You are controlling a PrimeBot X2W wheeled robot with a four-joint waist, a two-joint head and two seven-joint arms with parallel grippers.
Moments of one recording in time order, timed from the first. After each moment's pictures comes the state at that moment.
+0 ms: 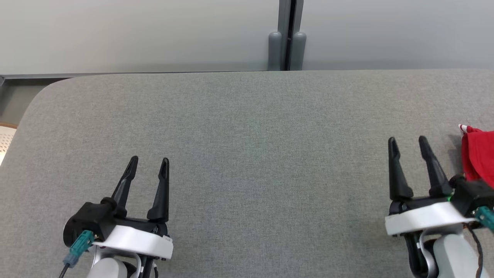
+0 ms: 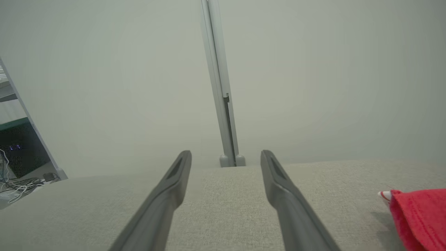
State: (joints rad) left arm -0.12 0.05 -0.09 0.19 -0.26 -0.13 -0.26; right arm -0.22 -0.12 0.09 0.28 0.28 0.13 -0.26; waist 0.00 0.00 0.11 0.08
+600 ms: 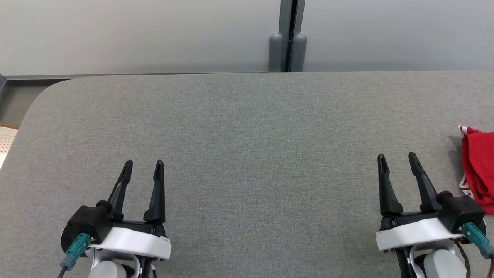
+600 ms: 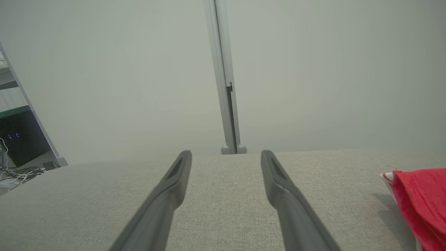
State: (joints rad) left arm -0.10 0.05 -0.08 0.19 -0.29 -0.09 -0.26; right arm -0.14 -0.06 0.07 0.25 0.19 0.13 -0.26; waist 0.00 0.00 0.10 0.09
